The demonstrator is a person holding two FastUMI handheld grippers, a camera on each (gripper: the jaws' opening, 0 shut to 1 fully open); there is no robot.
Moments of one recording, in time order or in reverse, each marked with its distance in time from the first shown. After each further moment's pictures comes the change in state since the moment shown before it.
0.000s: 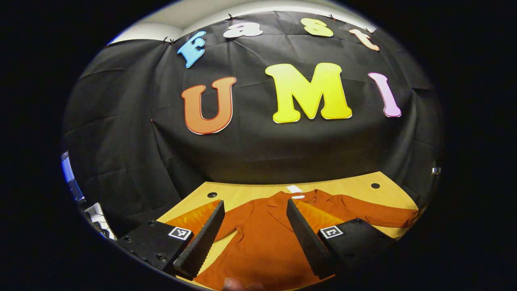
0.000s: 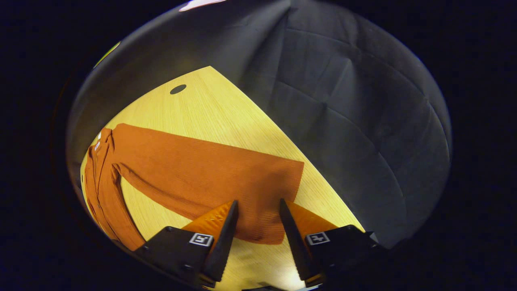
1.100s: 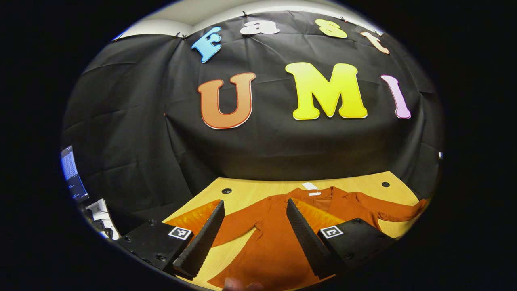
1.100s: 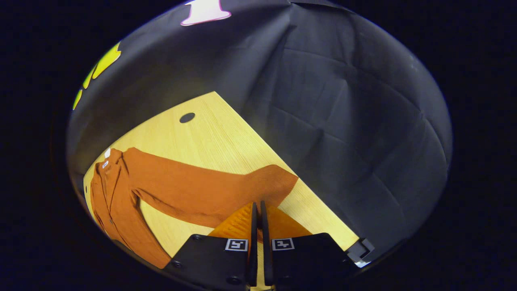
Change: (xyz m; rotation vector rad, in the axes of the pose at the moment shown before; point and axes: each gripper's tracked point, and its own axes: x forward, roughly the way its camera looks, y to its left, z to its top) left arm -0.003 0.054 -0.014 -0.035 0.014 0.055; right arm -0.051 0.029 0.072 0.010 -0.190 0.000
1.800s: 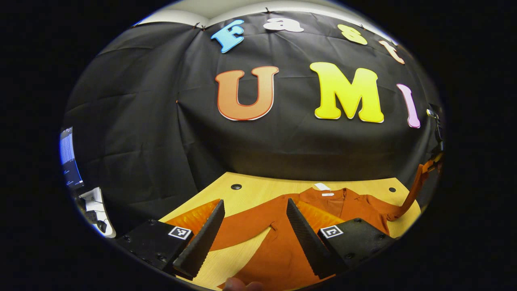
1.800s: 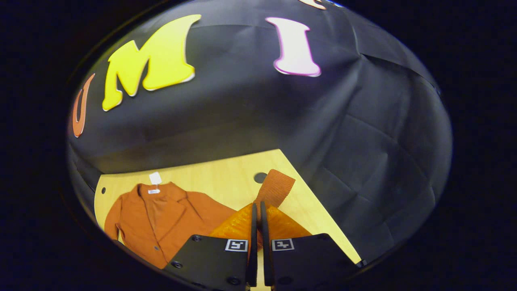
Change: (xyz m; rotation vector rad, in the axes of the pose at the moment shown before) left arm 0.027 0.073 -0.024 -0.102 0.017 0.026; right arm -0.099 0.226 0.132 -0.208 -0.246 0.194
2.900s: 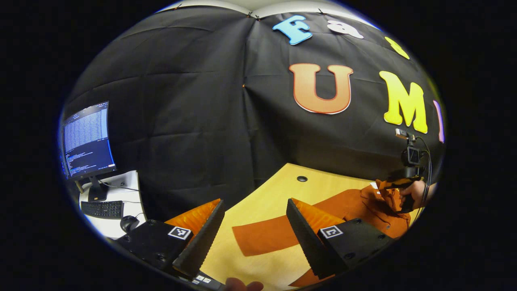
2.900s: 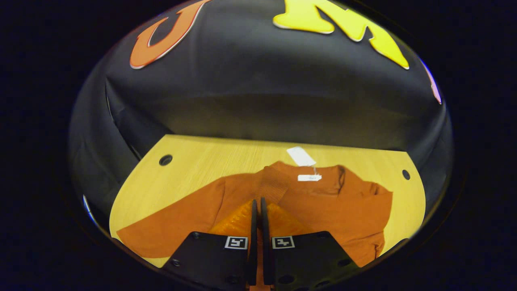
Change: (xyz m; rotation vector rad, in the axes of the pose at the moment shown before) left arm -0.031 0.220 -0.035 -0.097 0.074 0.291; right arm 0.021 0.435 -0.168 -0.248 0.165 0.401
